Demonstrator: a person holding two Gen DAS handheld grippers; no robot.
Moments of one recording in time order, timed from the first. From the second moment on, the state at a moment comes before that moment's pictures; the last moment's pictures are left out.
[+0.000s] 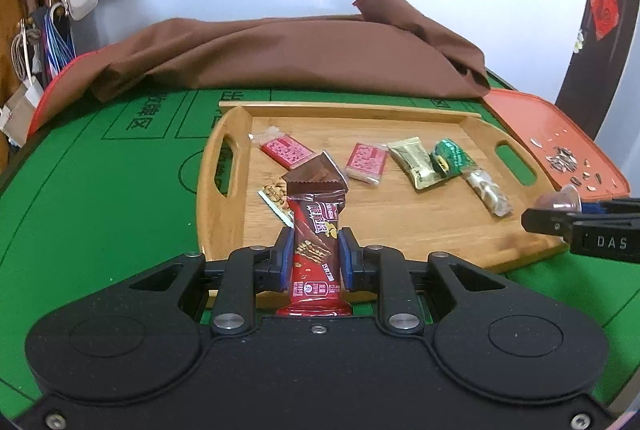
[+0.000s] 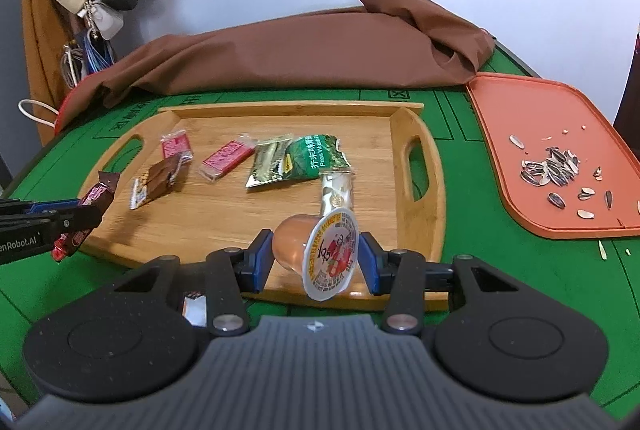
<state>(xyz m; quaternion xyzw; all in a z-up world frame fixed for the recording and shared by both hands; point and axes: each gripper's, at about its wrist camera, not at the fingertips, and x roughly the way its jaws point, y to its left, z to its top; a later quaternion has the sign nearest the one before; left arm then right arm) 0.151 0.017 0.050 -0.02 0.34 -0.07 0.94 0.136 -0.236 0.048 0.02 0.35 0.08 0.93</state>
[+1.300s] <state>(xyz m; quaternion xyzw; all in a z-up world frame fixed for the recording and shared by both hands) 0.219 0.017 0.018 -0.03 0.38 -0.02 0.93 0.203 -0.228 0.018 0.03 0.38 0.08 0.92</state>
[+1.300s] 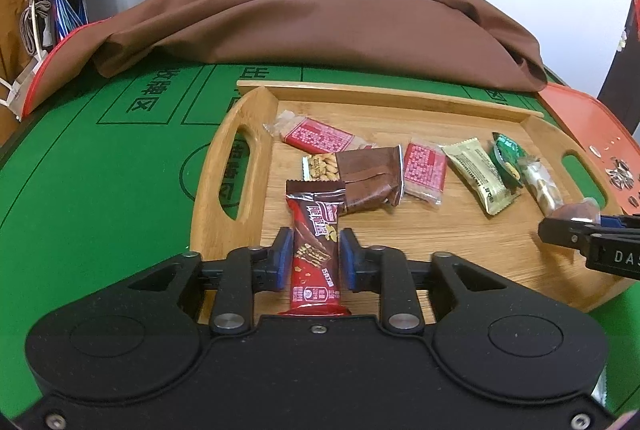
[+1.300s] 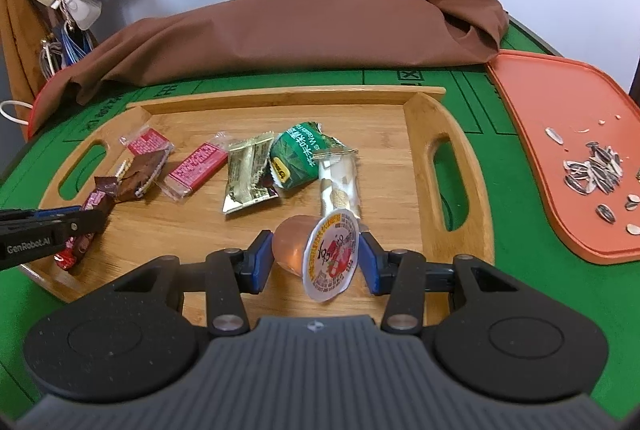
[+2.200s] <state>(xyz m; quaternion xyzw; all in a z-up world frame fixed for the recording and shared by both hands) 0.090 0.017 0.054 0.00 0.33 -0.06 0.94 0.100 -0.245 0.046 0.02 0.33 0.14 0.93</state>
